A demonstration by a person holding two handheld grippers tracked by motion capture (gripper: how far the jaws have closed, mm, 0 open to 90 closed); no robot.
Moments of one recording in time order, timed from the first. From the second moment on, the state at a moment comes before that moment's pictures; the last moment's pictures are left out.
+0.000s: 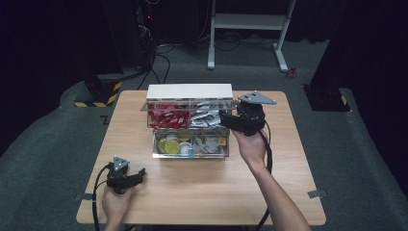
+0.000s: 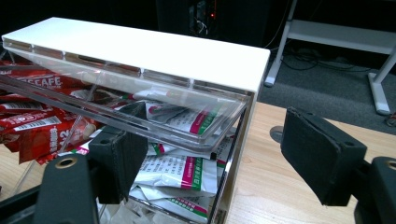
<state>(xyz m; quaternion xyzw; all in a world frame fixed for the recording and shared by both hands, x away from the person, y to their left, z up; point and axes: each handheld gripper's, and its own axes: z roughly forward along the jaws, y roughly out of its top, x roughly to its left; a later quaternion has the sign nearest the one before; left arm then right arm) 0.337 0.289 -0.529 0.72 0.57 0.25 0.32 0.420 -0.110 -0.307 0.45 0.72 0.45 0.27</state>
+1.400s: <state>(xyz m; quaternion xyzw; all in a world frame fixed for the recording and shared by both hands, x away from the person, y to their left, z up) 0.336 0.290 -0.515 0.71 0.56 0.23 0.35 0.438 -0.109 -0.285 0.46 0.72 0.44 0.26</state>
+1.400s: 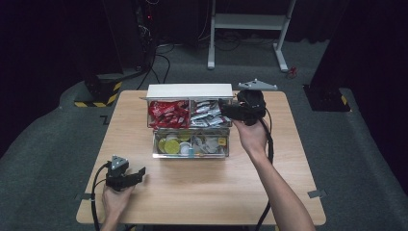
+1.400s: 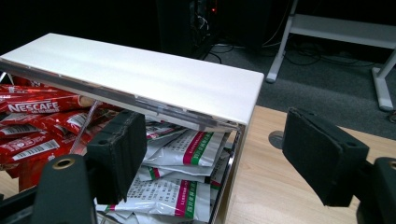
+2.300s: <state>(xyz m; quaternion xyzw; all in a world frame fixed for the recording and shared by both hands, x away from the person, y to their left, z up) 0.343 0.288 -0.432 0.71 0.50 0.22 0.44 0.447 -0.105 -0.285 0.47 0.72 0.44 0.26</state>
